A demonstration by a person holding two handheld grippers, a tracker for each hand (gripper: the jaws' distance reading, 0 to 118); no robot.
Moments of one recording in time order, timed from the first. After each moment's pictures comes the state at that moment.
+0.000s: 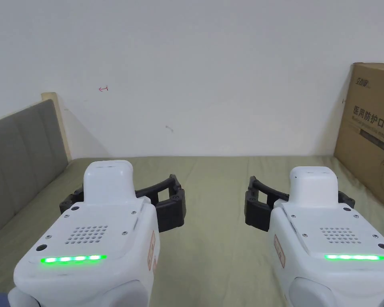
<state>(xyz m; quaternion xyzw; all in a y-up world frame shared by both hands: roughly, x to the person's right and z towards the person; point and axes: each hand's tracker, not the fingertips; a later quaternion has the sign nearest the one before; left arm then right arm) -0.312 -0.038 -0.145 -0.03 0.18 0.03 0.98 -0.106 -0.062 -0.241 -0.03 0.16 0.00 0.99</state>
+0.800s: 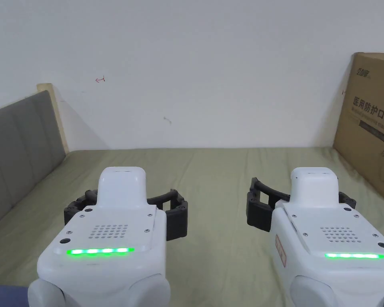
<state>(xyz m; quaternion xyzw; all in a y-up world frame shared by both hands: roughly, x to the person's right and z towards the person) -0.296 -0.050 -0.156 -0.11 0.22 -0.01 0.97 -0.103 -0.073 -0.246 -0.05 0.15 0.01 0.99</state>
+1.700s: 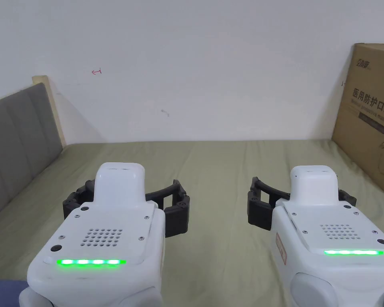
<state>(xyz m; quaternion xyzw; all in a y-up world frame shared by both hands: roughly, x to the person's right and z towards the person) -0.299 -0.056 -0.152 -0.07 0.19 -0.03 0.98 -0.102 -0.081 -0.250 -0.06 0.15 0.02 0.99</state>
